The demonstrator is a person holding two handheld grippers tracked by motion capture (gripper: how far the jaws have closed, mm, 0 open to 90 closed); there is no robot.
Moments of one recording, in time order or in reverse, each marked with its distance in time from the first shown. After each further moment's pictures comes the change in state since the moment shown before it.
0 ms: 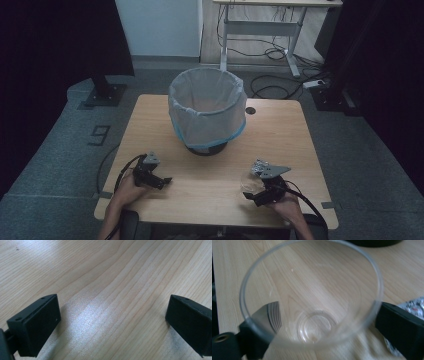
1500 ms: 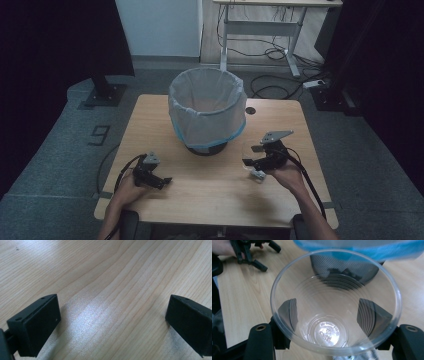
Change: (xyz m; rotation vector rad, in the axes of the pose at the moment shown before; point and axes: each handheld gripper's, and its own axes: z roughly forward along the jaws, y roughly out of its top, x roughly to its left) left arm 0.000 0.000 0.000 0.000 -0.002 -0.002; right arm -0.037 0.099 -0.031 0.008 -0.013 0.029
